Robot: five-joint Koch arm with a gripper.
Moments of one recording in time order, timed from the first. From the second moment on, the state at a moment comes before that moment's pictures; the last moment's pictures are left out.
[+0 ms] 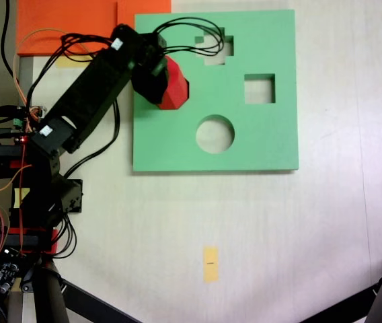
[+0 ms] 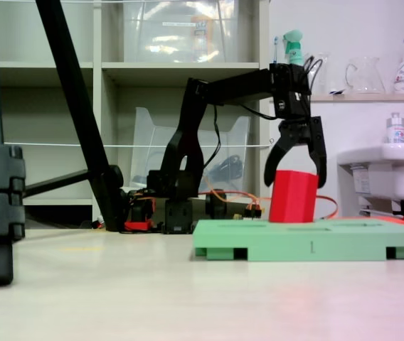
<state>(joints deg) -51.5 71.2 64.4 91.1 140.3</state>
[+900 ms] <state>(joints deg) -50.2 83.8 65.0 91.0 129.0</state>
